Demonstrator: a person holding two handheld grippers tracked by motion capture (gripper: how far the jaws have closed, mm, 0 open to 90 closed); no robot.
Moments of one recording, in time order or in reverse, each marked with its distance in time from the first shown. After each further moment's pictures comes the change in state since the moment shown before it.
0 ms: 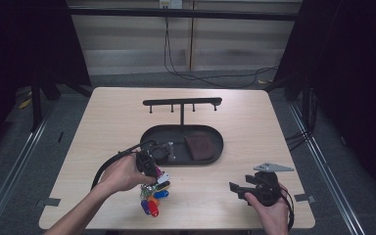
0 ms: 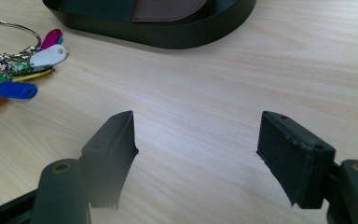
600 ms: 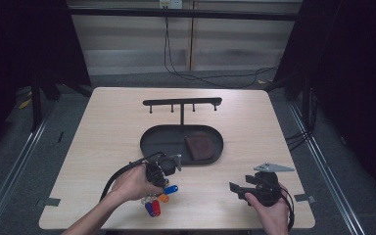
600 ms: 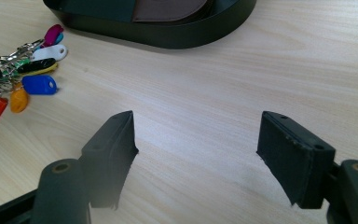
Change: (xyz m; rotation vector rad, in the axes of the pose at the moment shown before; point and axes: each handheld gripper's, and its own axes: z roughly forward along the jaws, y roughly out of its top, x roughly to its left) left arm -0.011 0.009 0.044 0.046 -0.025 0.009; right arm 0.000 0.000 0.000 0.000 0.000 0.002
